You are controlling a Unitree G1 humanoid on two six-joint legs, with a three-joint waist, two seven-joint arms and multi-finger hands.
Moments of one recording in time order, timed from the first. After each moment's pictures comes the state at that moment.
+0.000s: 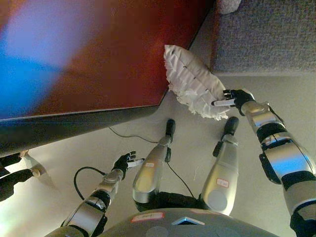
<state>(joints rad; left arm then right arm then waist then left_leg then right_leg) -0.17 0.22 -0.41 1.16 -0.39 -0.11 0.01 -0.85 -0.55 0.43 1.22 0.16 0.18 0.10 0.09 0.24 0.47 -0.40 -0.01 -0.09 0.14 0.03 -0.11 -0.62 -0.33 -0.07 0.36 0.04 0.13</state>
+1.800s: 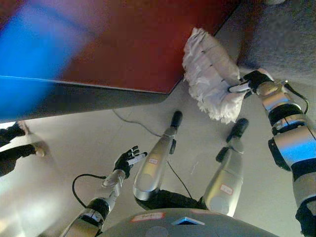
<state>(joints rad) -0.03 0.25 -0.34 0.90 -0.54 -0.08 0.00 -0.97 -0.62 0.54 1.20 0.03 0.18 0.13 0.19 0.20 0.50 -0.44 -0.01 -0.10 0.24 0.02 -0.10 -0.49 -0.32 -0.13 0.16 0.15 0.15</state>
